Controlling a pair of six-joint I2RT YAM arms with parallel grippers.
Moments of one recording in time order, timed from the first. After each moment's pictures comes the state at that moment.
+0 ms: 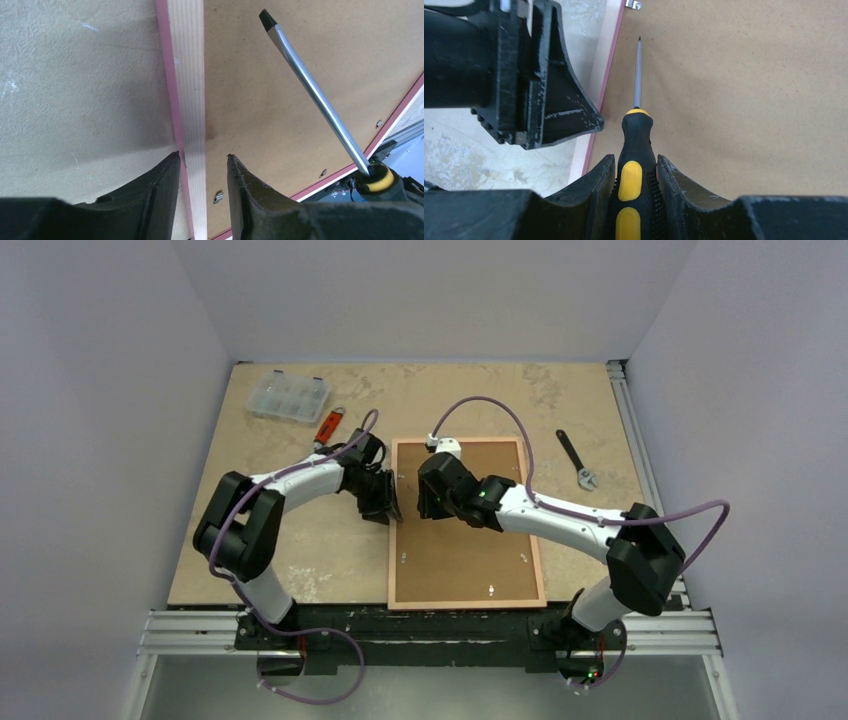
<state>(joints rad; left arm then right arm) -0.47 1.70 1.02 -0.54 0.34 -0.60 0.94 1.53 1.07 -0.38 0.27 0.66</state>
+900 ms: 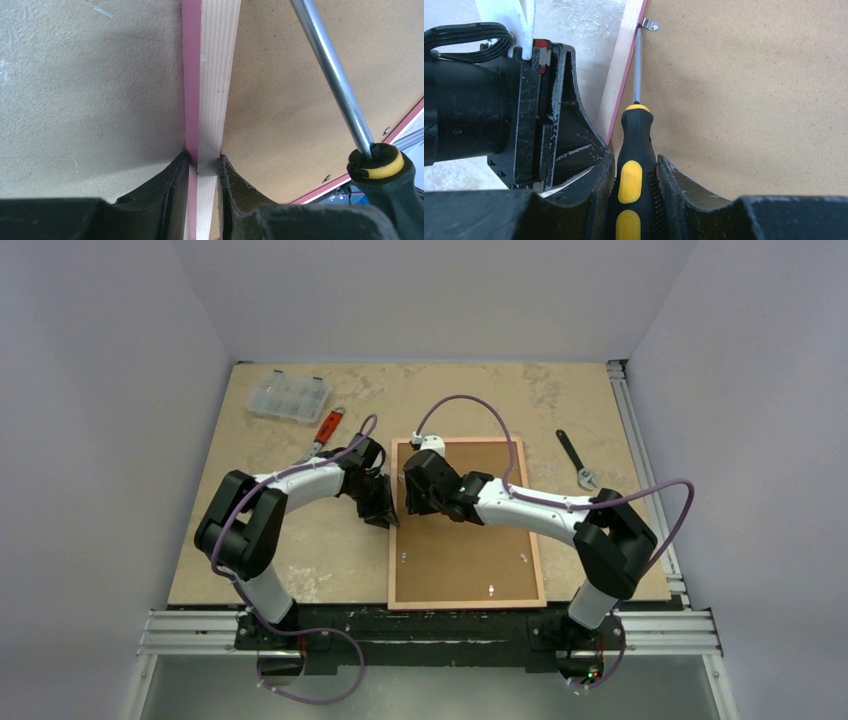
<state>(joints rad) -0.47 1.71 0.98 -0.51 0.34 -0.64 0.94 1.68 1.15 -0.29 0.28 0.64</state>
